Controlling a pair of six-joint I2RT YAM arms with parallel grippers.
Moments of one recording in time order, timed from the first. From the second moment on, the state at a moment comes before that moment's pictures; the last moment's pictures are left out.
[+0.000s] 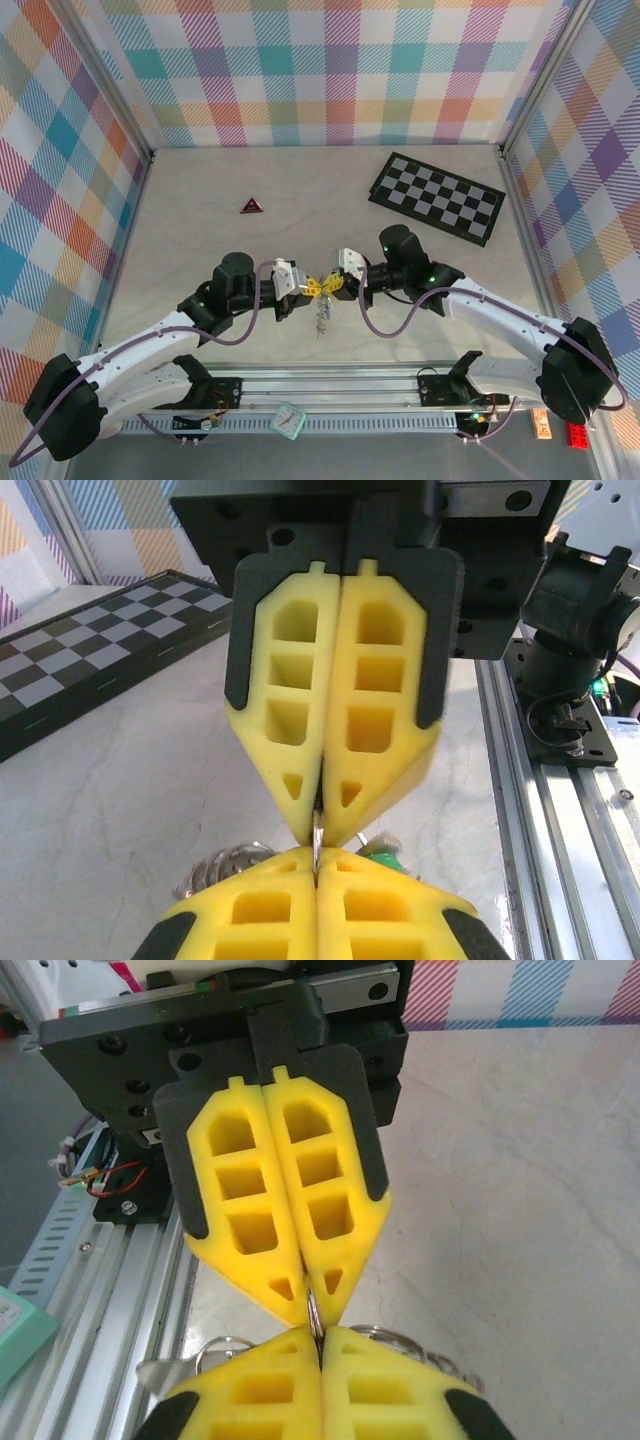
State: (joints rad) left arm -0.73 0.95 0.48 0.16 0.58 0.26; right arm 0.75 1.17 0.73 -0.10 -0.73 -0.39
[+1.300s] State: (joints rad) left arm -0.73 0.97 0.55 0.00 0.54 0.33; right arm 0.77 1.18 0.85 -0.38 -0.59 -0.49
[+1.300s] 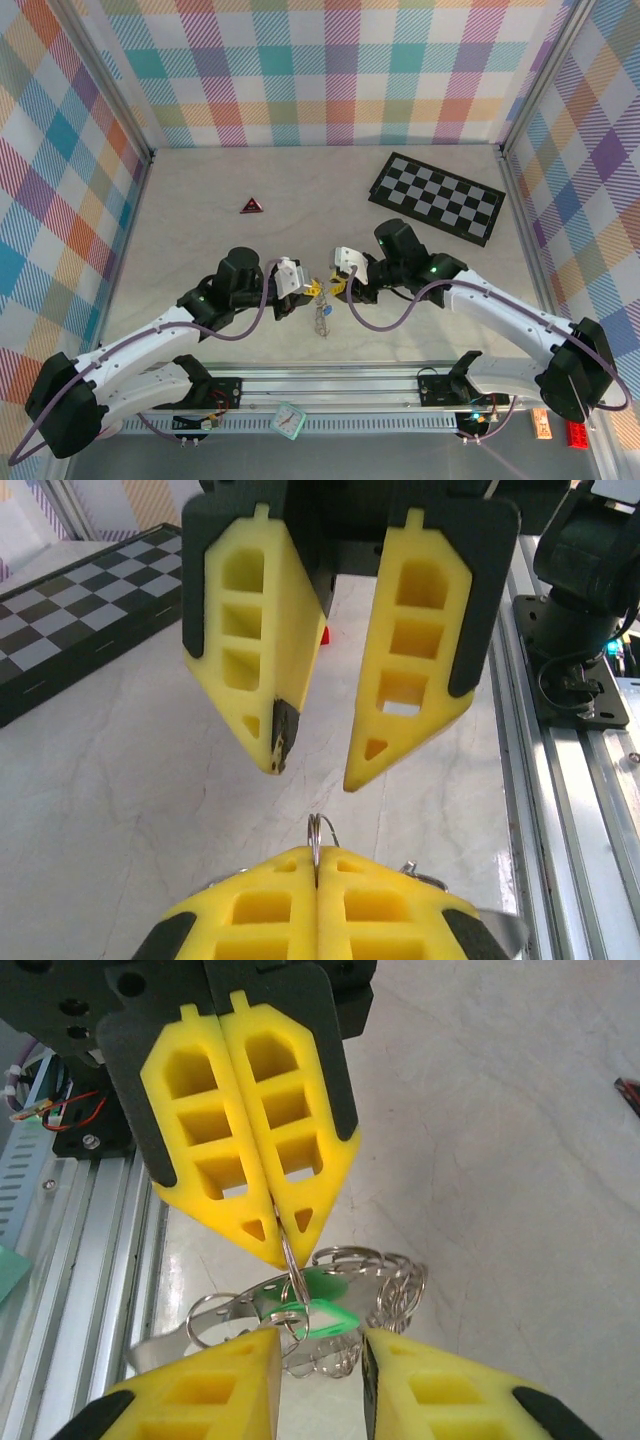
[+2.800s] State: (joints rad) left arm -0.73 1.01 0.59 -0.04 0.54 0.35; right arm 0.84 1.27 1.00 -0.55 -0.48 -0.63
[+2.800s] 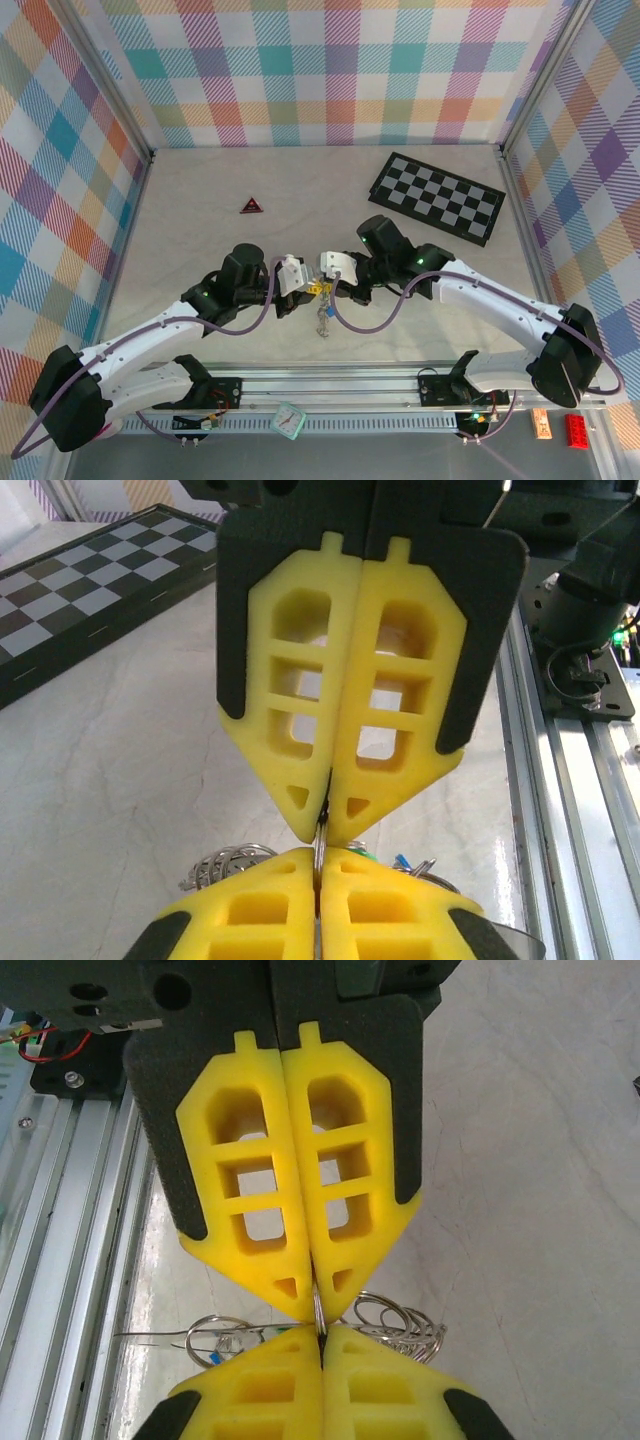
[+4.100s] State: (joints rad) left arm -0.73 0.97 0.51 0.11 0.56 0.26; right arm 0.75 1.19 0.82 -0.31 -0.68 -0.44
